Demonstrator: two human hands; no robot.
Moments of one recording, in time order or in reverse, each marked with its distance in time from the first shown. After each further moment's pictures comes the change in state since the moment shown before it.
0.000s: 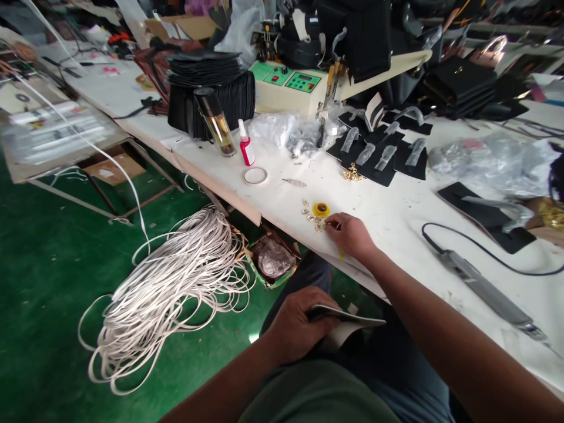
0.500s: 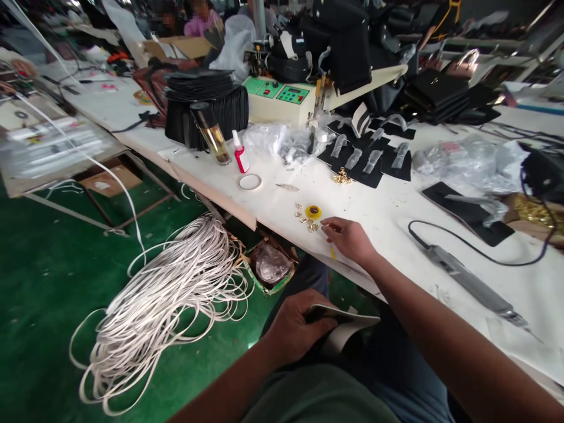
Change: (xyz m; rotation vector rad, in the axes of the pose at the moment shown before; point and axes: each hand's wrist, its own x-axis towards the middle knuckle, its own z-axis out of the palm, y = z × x) left_hand -0.004 0.005 0.010 0.001 -0.011 -0.114; right_hand -0.021 -0.010 -0.018 0.220 -0.018 0.148
